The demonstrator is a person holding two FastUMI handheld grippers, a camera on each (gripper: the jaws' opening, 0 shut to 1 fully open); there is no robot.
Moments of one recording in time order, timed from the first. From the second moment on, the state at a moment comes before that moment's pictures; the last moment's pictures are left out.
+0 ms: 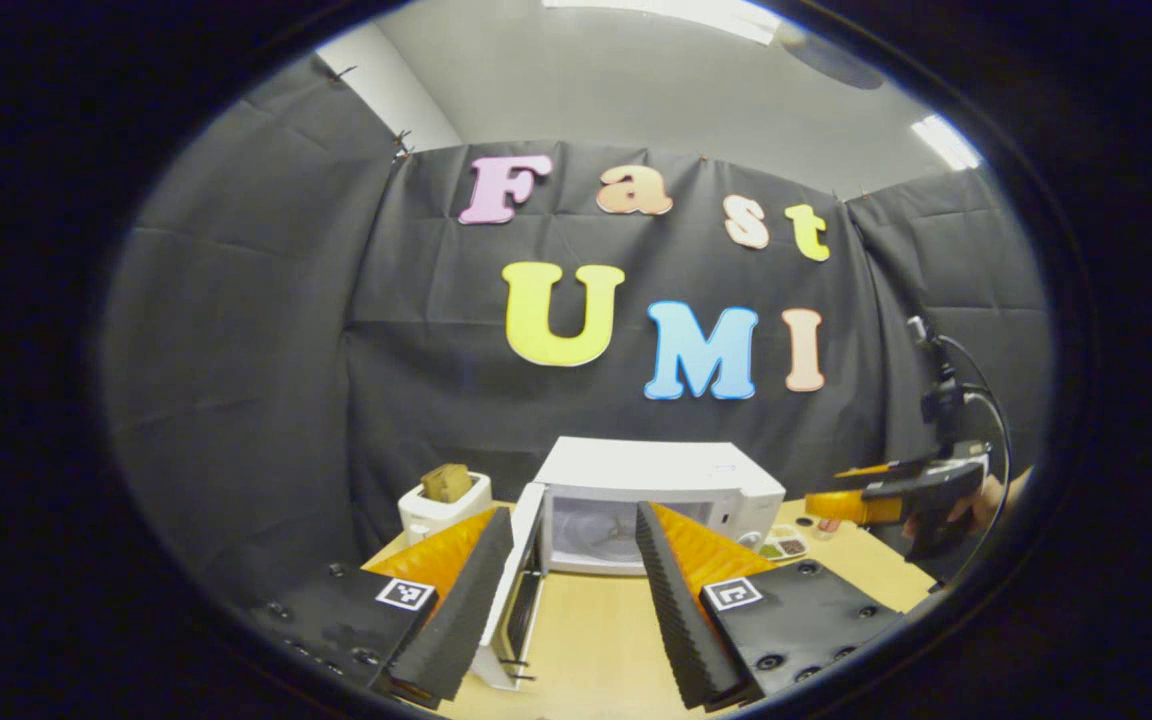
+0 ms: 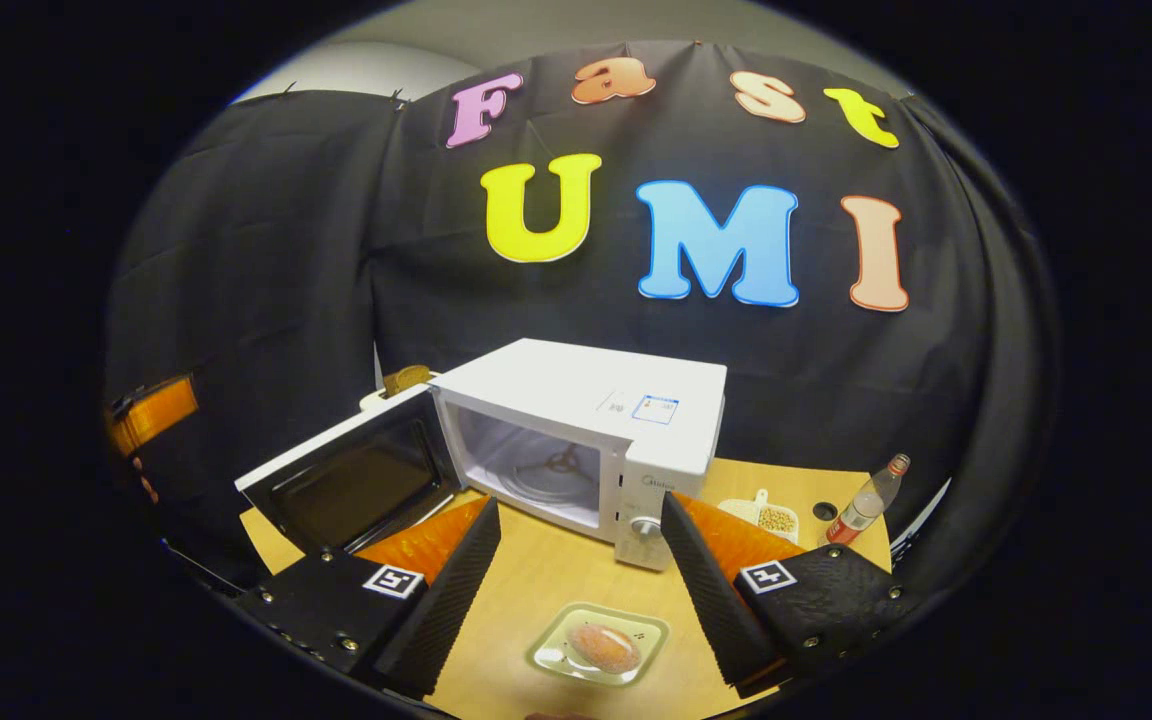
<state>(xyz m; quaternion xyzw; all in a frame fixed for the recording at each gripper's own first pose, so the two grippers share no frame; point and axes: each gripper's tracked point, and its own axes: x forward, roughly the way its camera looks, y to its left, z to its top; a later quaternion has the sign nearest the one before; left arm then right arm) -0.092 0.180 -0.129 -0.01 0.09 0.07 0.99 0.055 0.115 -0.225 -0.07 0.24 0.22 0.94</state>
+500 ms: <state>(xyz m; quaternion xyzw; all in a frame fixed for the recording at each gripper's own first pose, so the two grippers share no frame) -0.056 0.093 -0.121 0.00 0.10 0.05 0.99 0.027 0.076 -0.375 -0.12 0.39 0.28 0.87</state>
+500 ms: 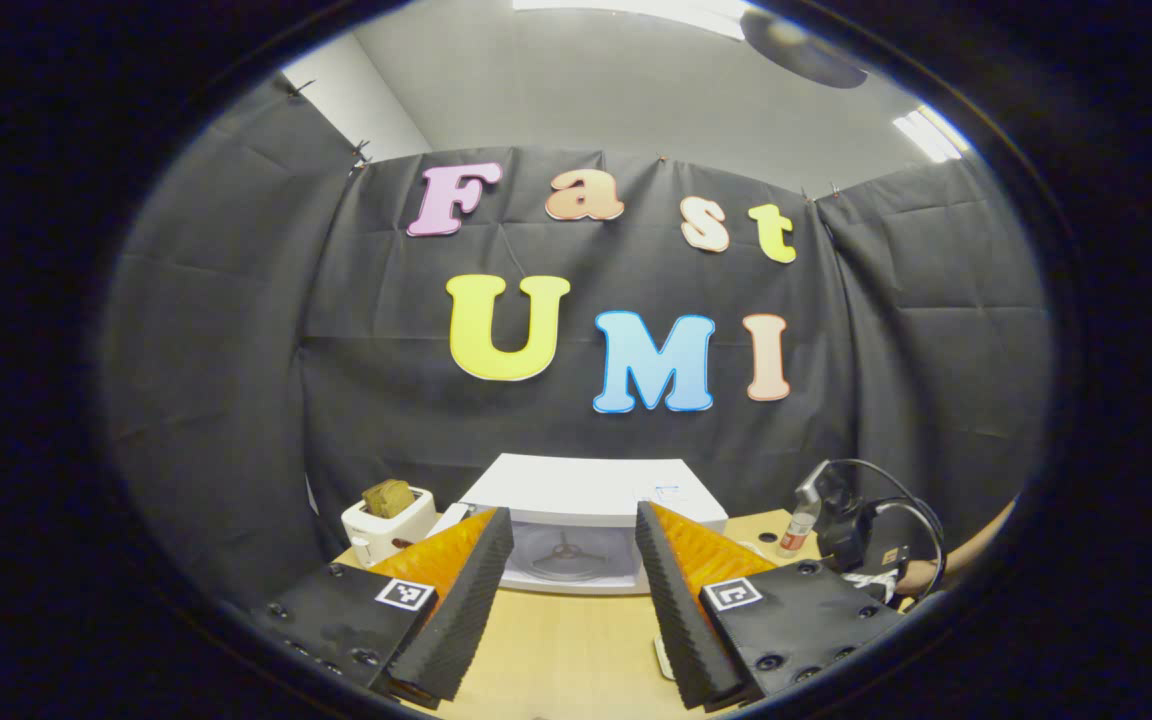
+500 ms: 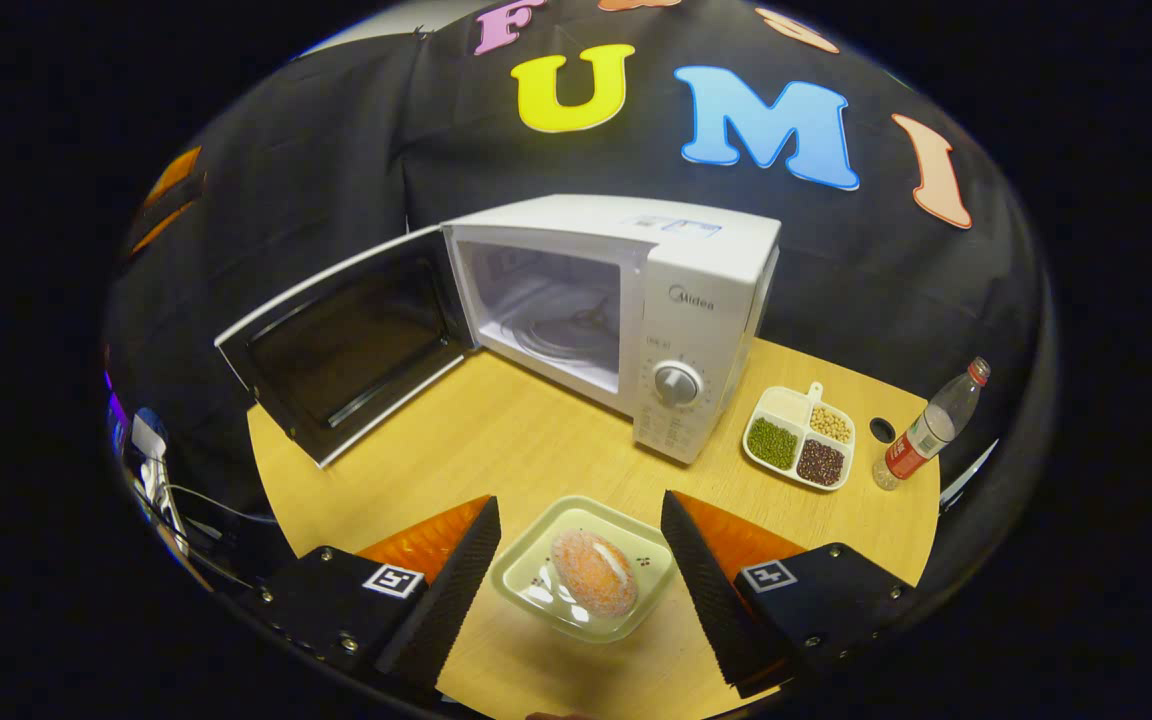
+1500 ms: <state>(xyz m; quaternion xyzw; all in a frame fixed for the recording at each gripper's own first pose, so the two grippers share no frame) -0.066 0.111 -0.121 0.02 0.12 0.08 0.99 0.013 0.059 -0.505 -0.19 0.51 0.32 0.77</state>
